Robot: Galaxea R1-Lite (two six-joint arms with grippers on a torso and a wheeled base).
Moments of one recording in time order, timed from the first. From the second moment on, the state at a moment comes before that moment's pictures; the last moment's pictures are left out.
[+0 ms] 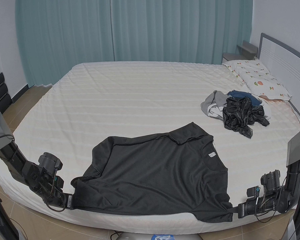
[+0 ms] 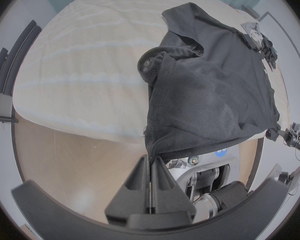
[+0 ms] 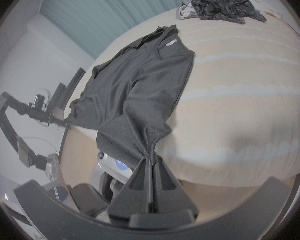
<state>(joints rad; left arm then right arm) -0.07 1.96 -0.54 -0.04 -0.05 -0.10 0.07 2.21 -0.02 -1.17 0.46 0.03</state>
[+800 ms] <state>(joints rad) -0.07 1.90 -0.60 0.04 -0.07 -0.17 0.01 2.13 -0.06 -1.15 0.39 0.08</state>
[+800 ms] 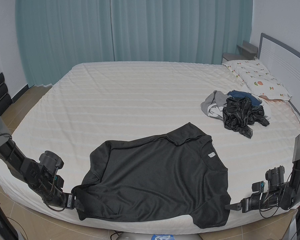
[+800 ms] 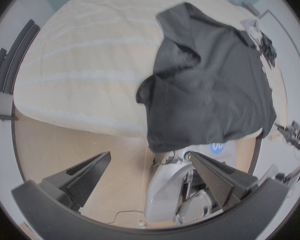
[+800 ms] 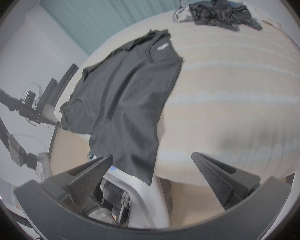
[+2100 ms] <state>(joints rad) -0.10 2.43 -1.20 -0.49 -0.07 -0.66 0.08 2.19 -0.22 -1.26 0.40 0.51</state>
